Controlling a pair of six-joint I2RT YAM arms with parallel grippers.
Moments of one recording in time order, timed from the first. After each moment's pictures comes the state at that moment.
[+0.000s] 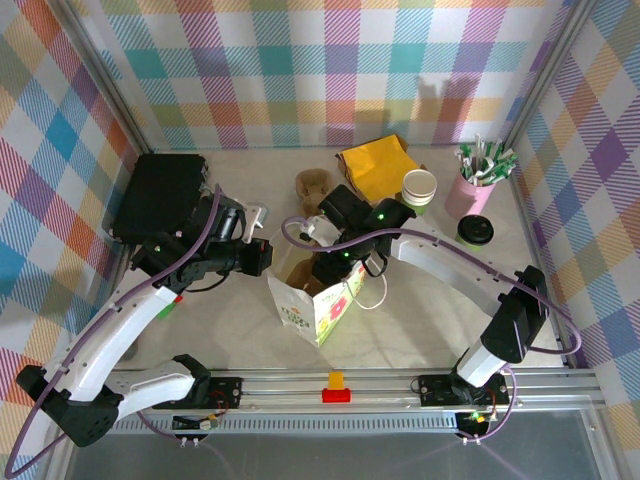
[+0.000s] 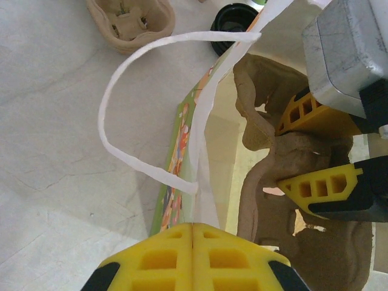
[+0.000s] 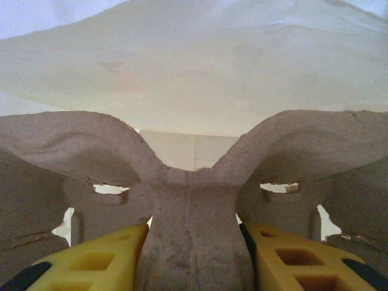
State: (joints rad) left arm -0.61 1.08 1.27 -1.02 0.13 -0.36; right arm 0.88 1.61 1.54 -1.05 -0.22 -0.09
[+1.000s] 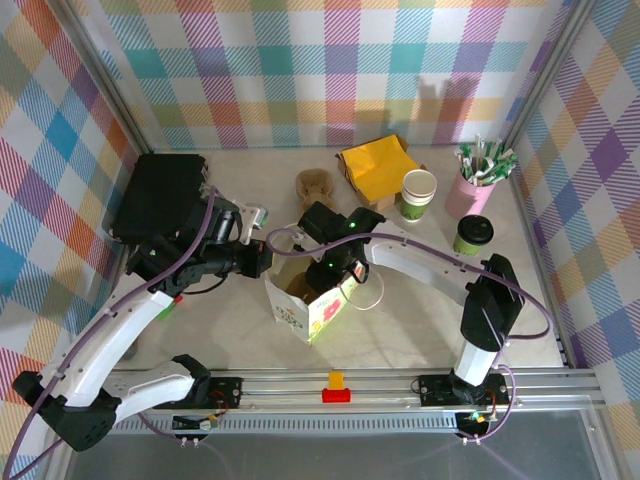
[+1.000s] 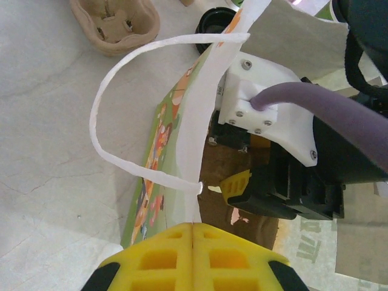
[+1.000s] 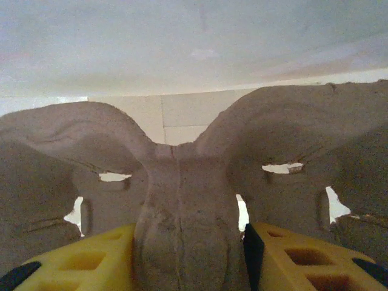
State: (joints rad) left arm -0.61 1.05 1.25 -1.01 0.17 -0.37; right arm 0.94 1.74 1.54 -1.07 -0.07 0.08
